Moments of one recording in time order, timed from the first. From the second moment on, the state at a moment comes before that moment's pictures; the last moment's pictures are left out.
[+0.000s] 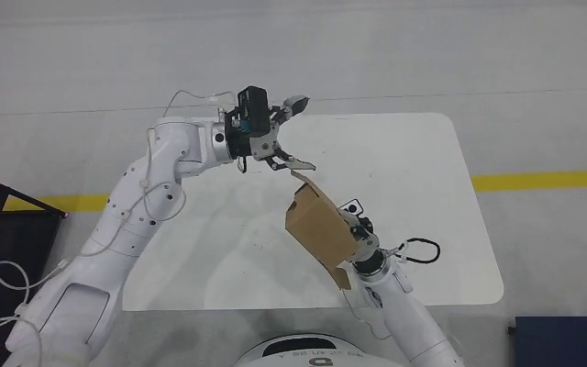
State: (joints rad) left arm 0.78 -1.12 -0.91 -1.43 1.22 -0.98 0.25; right arm -1.67 -1.37 1.18 -1.54 1.35 -0.06 1.22
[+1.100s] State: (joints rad) left arm 0.79 -1.03 -0.77 -1.47 1.13 -1.01 0.27; right arm -1.68 -1.37 1.21 -1.50 1.46 -0.05 1.20
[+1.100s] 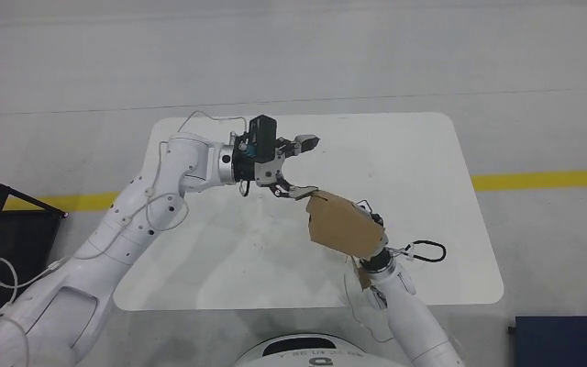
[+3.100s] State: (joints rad) left arm 1.15 -0.99 -1.03 -1.58 -0.61 -0.24 -0.61; right arm -1.65 -1.36 1.37 -1.49 1.36 -0.13 1.30
